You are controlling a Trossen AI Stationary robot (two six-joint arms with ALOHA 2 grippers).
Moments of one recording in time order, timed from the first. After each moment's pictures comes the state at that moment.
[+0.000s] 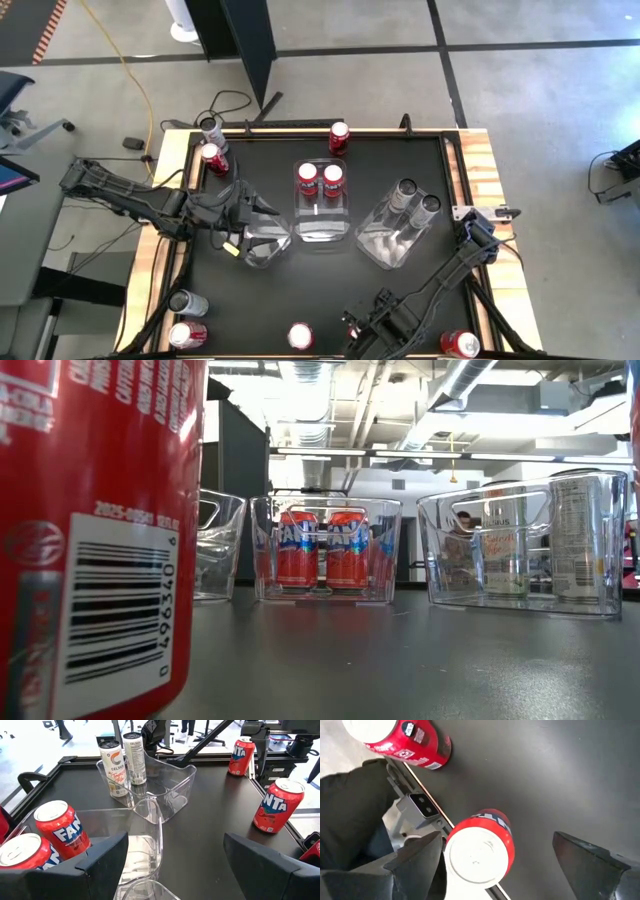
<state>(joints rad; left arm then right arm) -0.27 0.90 0.70 -0.12 -0.26 -0.05 0.72 2.16 2.17 -1.33 0.21 1.38</state>
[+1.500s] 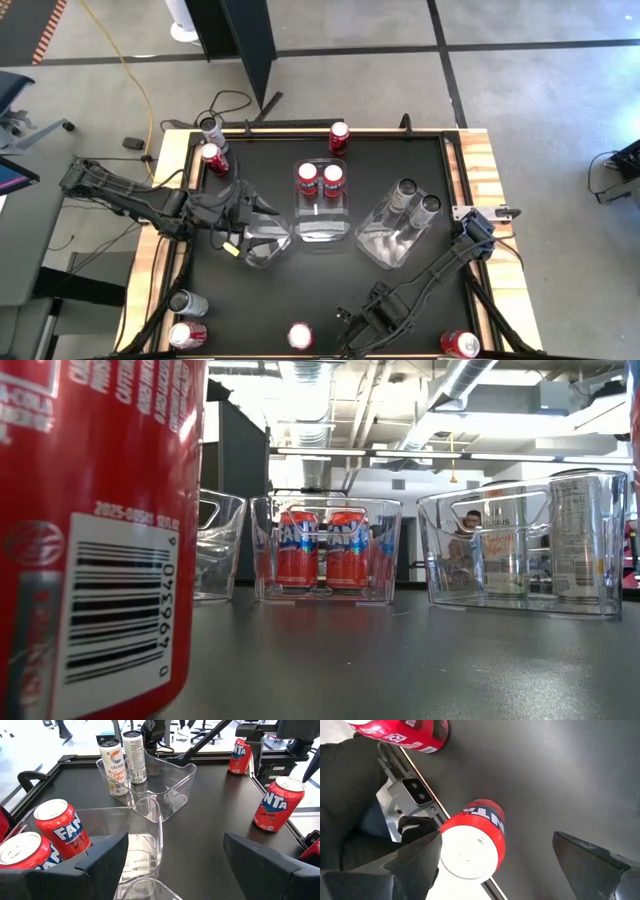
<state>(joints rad) -0.27 0.90 0.70 -0.12 -0.26 -0.05 0.67 2.17 2.17 -1.35 0.08 1.26</state>
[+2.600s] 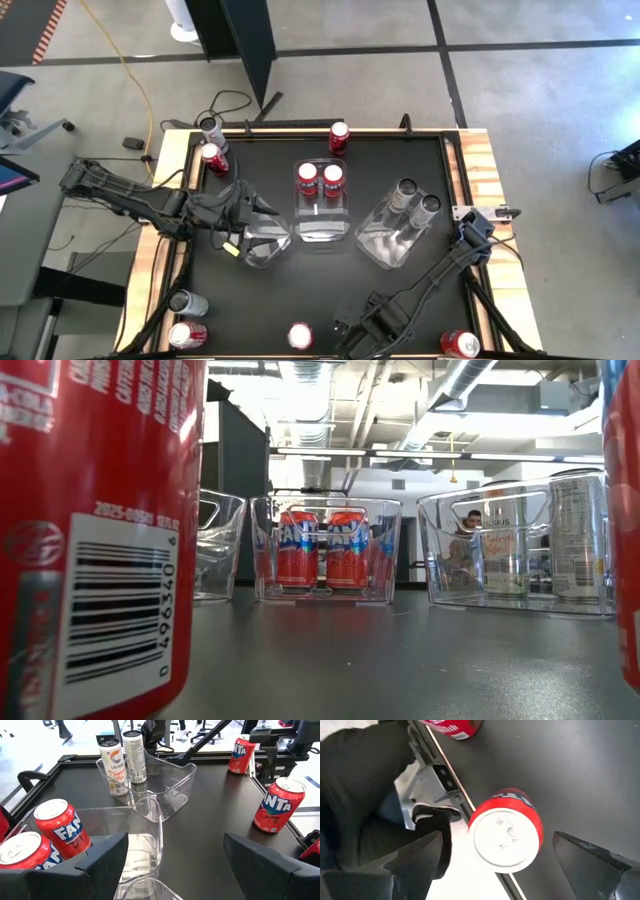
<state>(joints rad) -0.27 0.90 0.70 -0.12 -0.26 -0.05 0.68 2.21 2.23 -1.30 0.03 1.22</state>
